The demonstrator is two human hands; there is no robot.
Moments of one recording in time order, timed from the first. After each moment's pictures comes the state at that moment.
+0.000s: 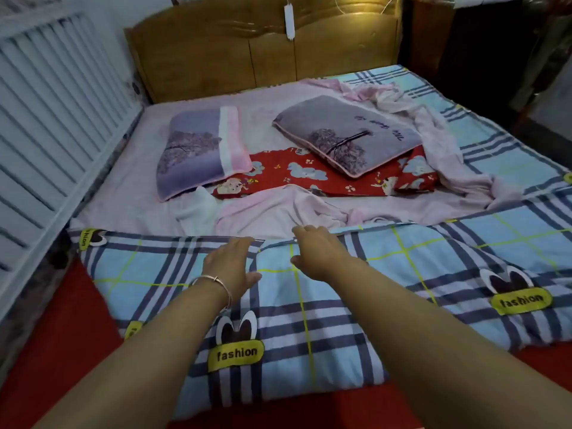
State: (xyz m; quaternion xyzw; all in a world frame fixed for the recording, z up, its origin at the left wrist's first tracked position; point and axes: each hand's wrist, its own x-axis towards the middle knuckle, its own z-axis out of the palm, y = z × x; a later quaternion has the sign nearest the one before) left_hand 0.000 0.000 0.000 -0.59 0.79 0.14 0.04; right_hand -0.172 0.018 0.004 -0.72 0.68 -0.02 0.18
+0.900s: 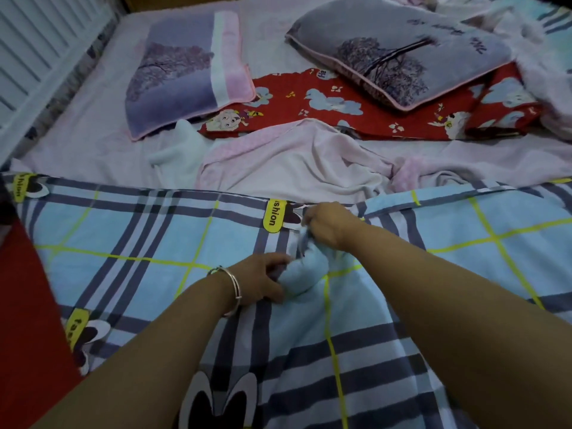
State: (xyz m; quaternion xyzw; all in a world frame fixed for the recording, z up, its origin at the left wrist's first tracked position) left_hand -0.012 -0.082 -0.183 -0.55 0.63 0.55 0.02; right_hand -0.174 -0.111 -0.158 -0.69 0.67 0.04 0.28
